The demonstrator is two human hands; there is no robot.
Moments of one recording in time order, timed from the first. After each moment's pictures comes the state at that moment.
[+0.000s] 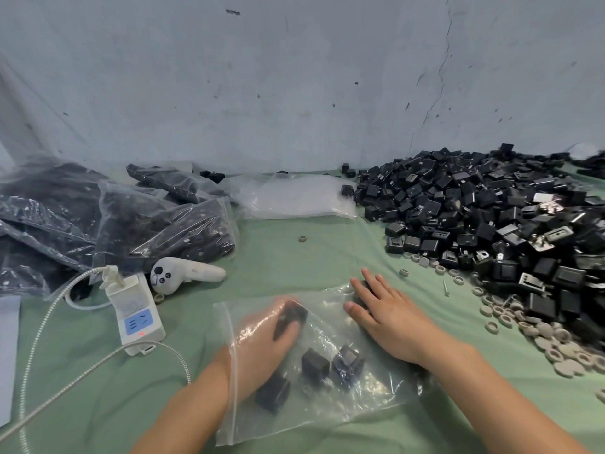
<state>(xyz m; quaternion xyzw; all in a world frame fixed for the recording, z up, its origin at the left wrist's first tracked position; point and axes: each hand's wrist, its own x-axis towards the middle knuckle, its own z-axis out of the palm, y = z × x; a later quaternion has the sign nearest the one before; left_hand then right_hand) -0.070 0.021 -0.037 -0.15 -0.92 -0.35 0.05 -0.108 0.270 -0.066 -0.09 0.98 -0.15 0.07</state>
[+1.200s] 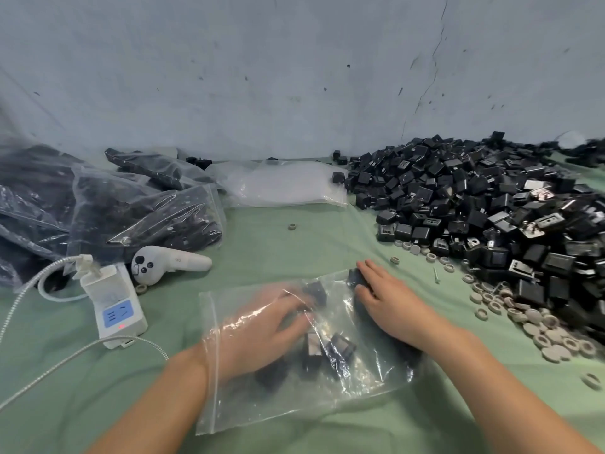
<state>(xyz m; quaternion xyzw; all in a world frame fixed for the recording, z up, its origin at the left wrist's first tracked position) -0.096 0.028 -0.048 -0.32 -0.89 -0.31 0.01 -0.105 0.277 -0.056 -0.04 0.97 -0.23 0.04</state>
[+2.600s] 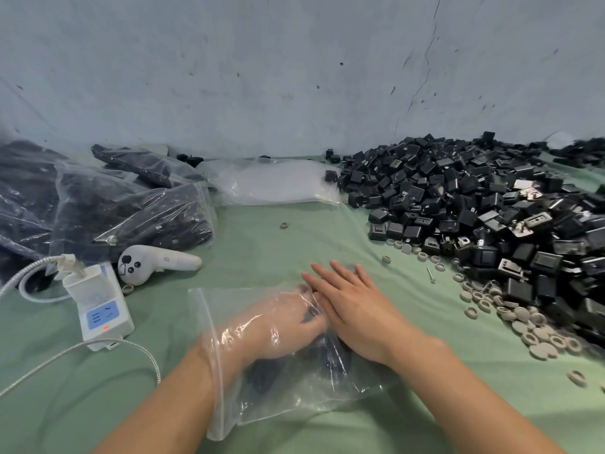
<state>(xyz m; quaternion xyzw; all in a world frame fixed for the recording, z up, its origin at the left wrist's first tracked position) -0.121 0.071 -0.060 -0.26 -0.93 -0.23 -0.13 -0.092 0.241 -0.049 -0.18 0.98 -0.11 -0.02</state>
